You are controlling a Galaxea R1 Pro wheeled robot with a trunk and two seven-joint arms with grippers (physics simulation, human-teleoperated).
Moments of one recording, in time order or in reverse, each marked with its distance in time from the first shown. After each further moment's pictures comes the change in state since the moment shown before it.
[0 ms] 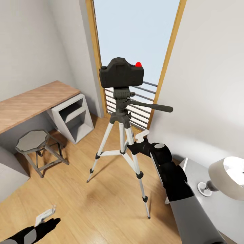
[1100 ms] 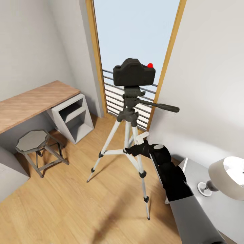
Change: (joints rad) left arm 0.276 -0.178 -0.003 0.000 0.125 -0.044 0.286; right arm 0.000 0.000 -0.003 0.033 0.010 0.003 -0.002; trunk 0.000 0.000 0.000
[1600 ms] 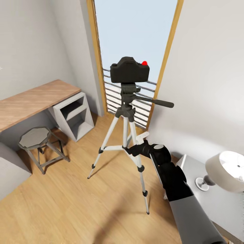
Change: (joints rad) left arm 0.001 -0.004 -0.005 -0.001 -0.001 -0.001 0.001; right arm 0.000 0.000 0.000 0.000 0.002 0.002 0.002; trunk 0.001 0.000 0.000
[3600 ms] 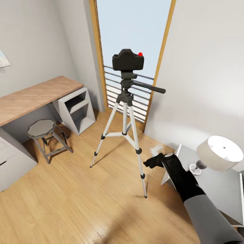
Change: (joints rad) left arm 0.000 0.002 0.001 0.001 0.001 0.001 0.001; right arm 0.000 -0.170 -0.013 0.251 -0.013 -0.009 -0.045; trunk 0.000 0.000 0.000
